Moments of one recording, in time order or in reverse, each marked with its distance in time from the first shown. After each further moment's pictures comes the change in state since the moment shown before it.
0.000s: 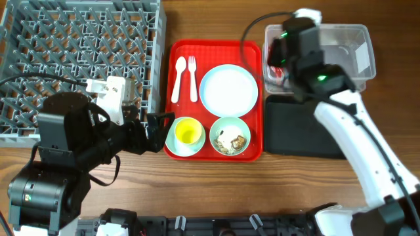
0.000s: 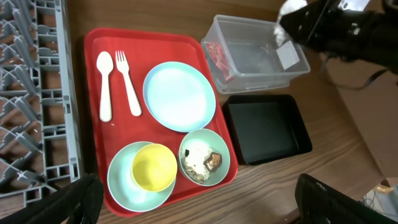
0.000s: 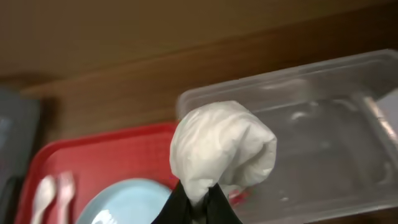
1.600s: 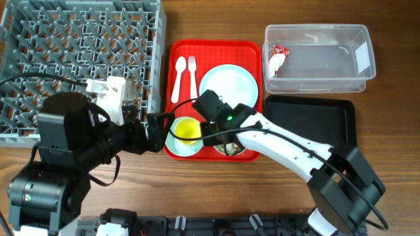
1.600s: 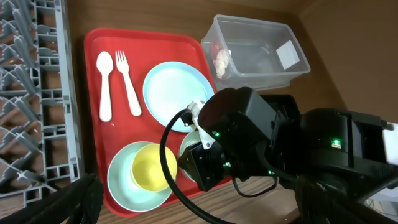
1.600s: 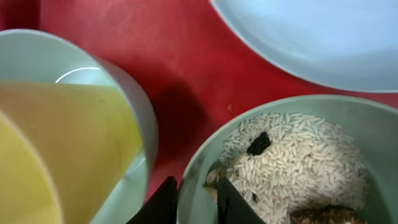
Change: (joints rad) left arm 0.000 0.000 0.000 0.000 0.000 0.000; right arm 0.513 0.236 -0.201 -0.156 -0.311 0.220
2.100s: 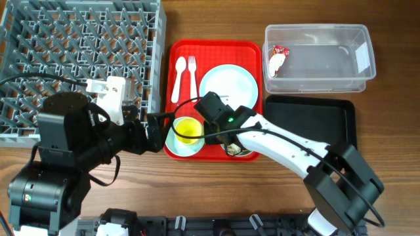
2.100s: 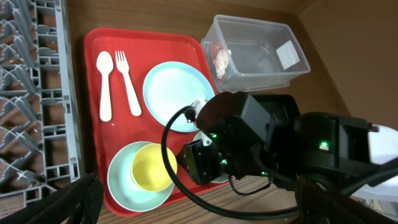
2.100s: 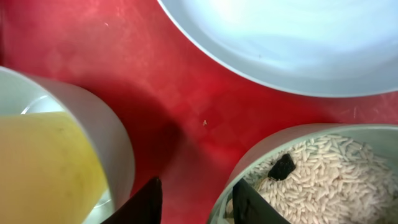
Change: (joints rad) left arm 0.000 0.000 0.000 0.000 0.000 0.000; right arm -0.008 0.015 -0.039 0.061 0.045 0.068
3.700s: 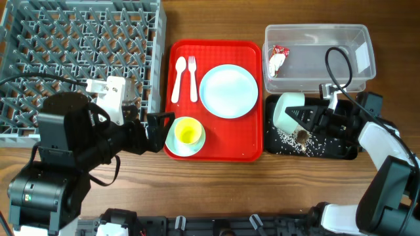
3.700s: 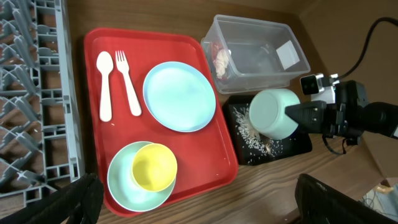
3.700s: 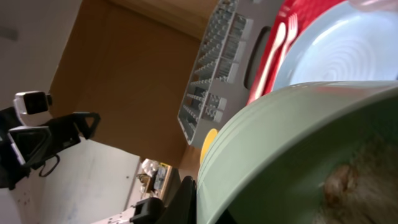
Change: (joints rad) left arm 0.000 0.000 0.000 0.000 0.000 0.000; right arm -1.164 -0.217 -0.383 0.062 -1.570 -0.884
